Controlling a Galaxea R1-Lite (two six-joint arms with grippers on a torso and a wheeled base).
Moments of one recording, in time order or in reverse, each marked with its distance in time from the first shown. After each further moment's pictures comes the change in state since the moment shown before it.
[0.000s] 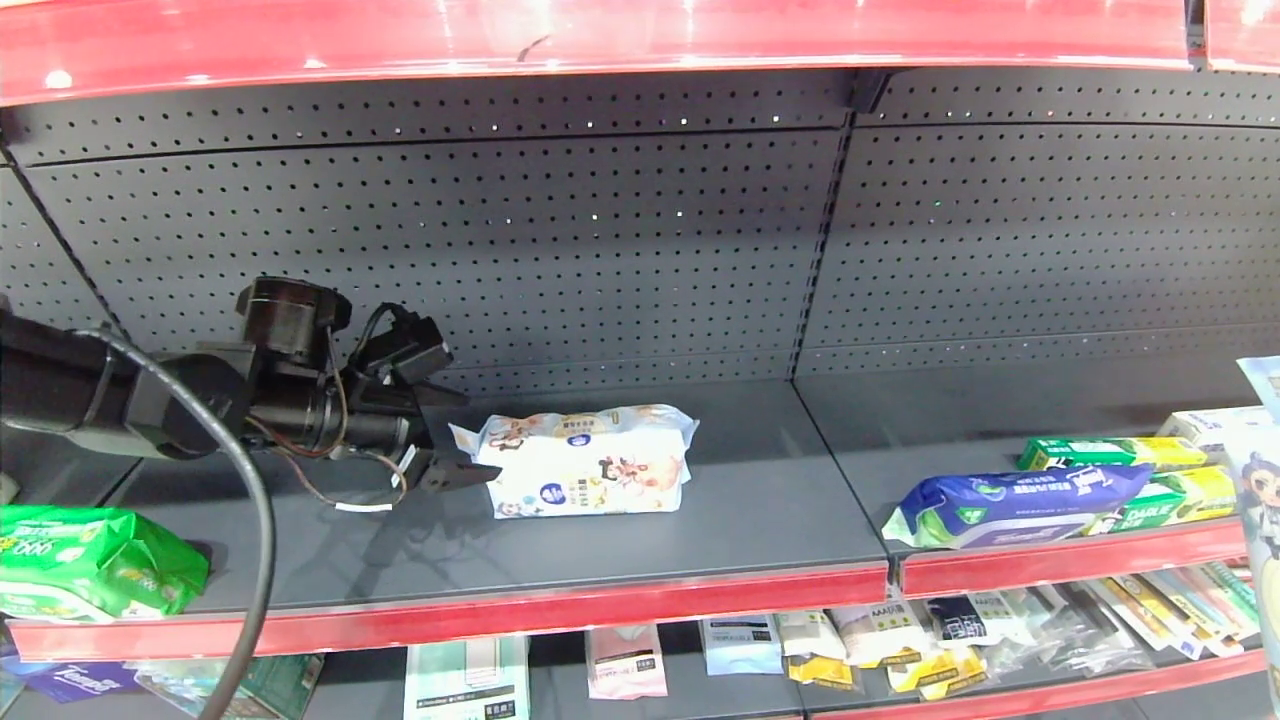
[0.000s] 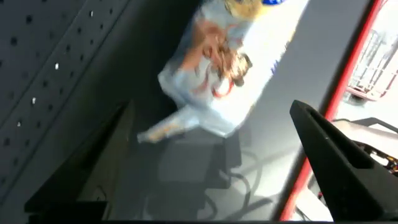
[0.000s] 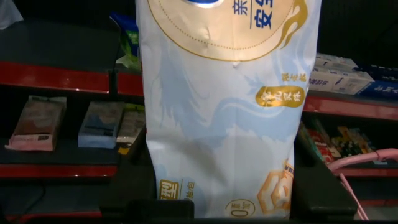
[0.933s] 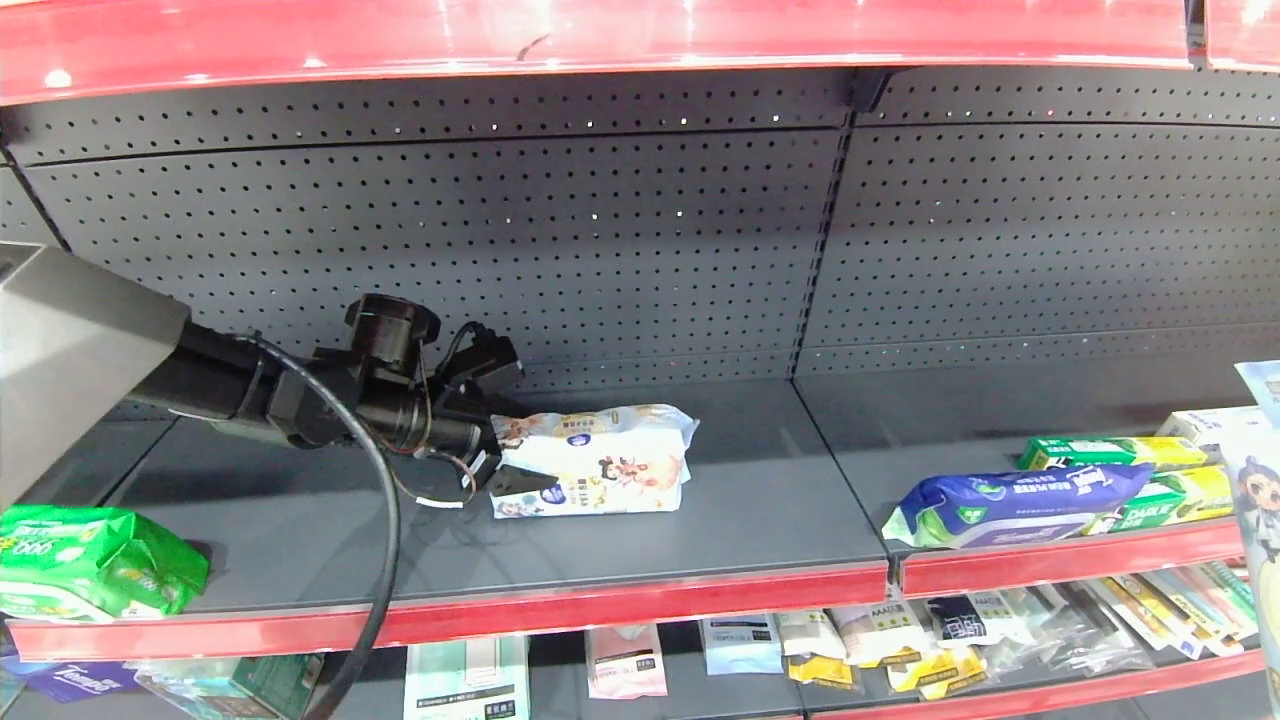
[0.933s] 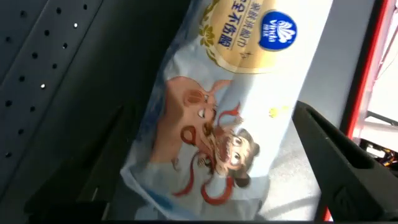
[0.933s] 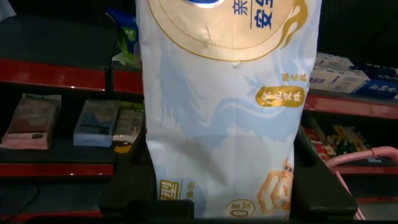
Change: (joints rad) left arm -0.098 0.180 -0.147 0.003 0.001 0.007; right arm -0.014 -0.004 0.009 0.000 0.000 -0.013
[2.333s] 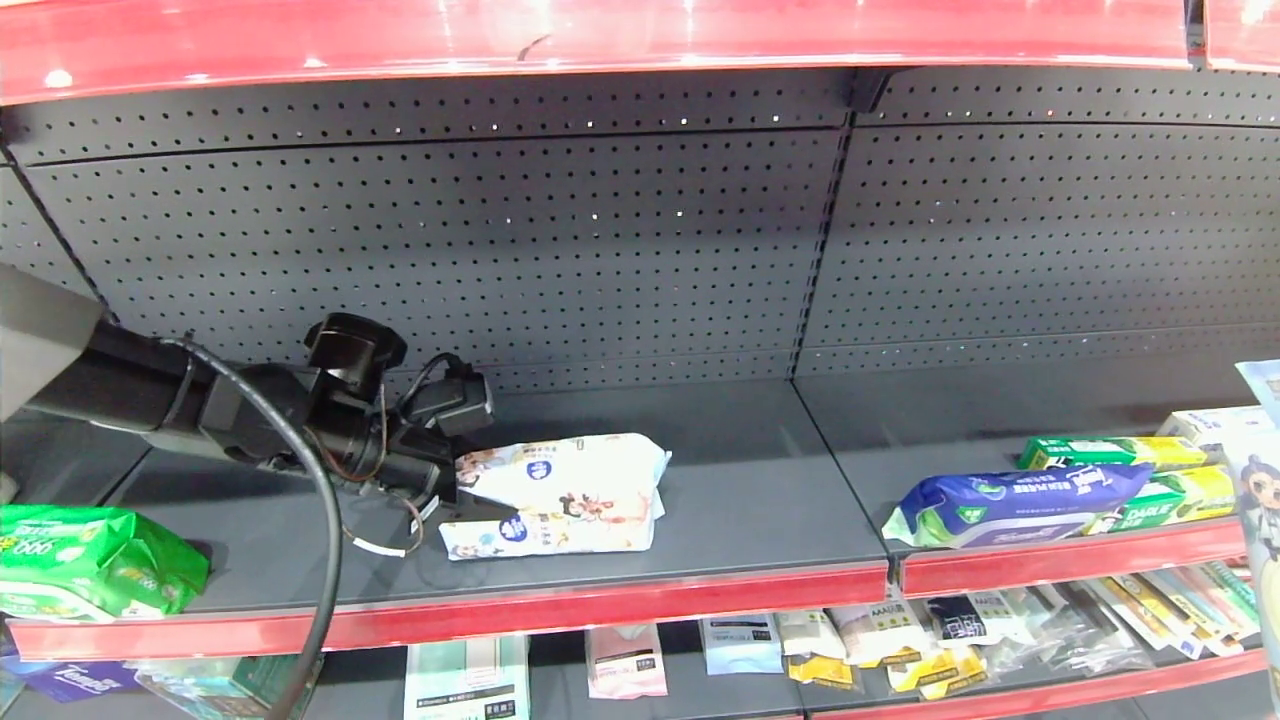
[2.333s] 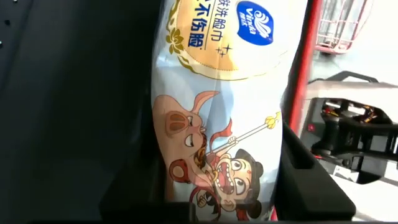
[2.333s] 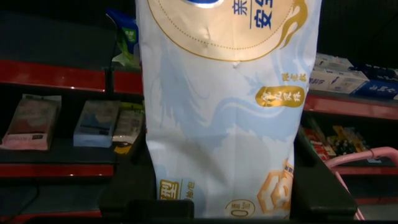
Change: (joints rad) left arm 0.037 -0.110 0.122 0.170 -0.047 0.203; right arm 0.001 0.000 -0.003 -0.001 0.001 0.000
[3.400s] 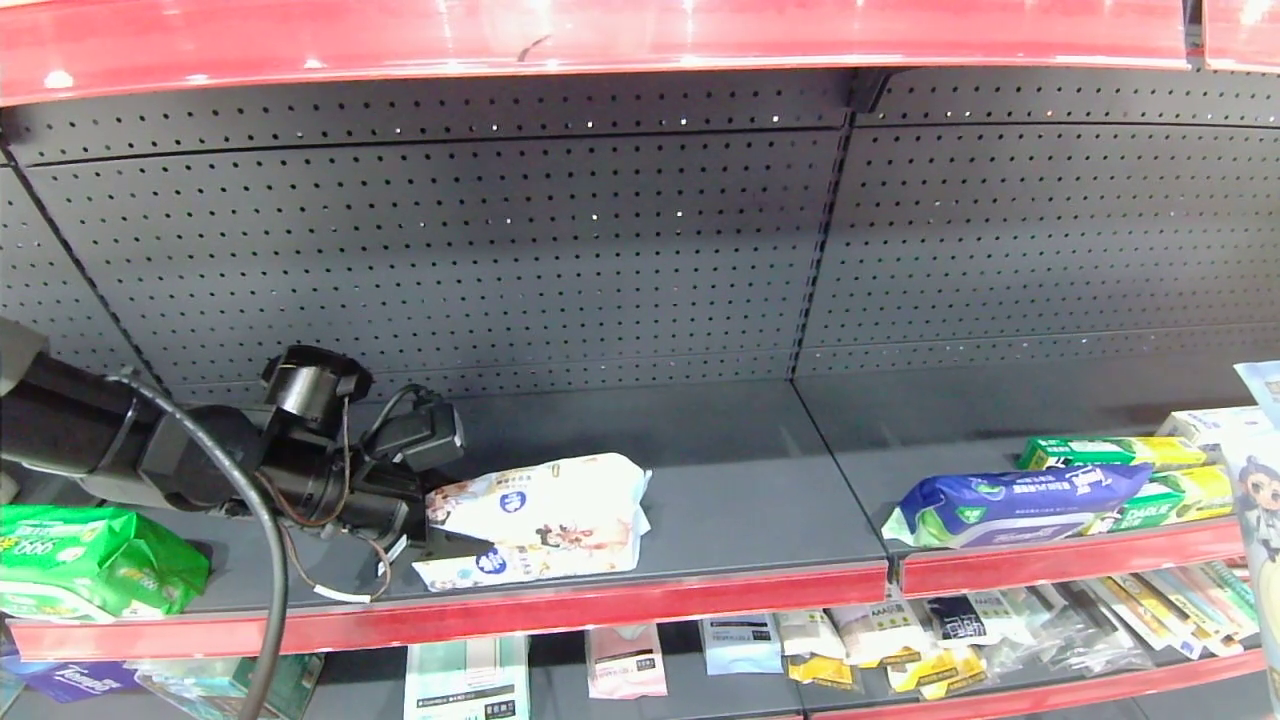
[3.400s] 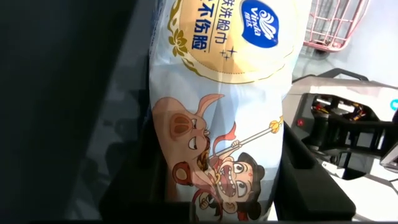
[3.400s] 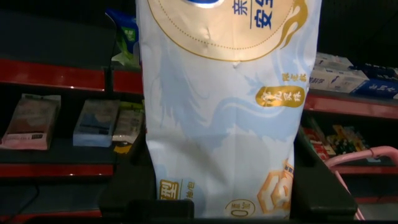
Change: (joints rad) left arm 0.038 -0.066 0.179 -0.069 0.004 0.002; right arm 0.000 0.000 0.002 0.000 -0.003 0.000
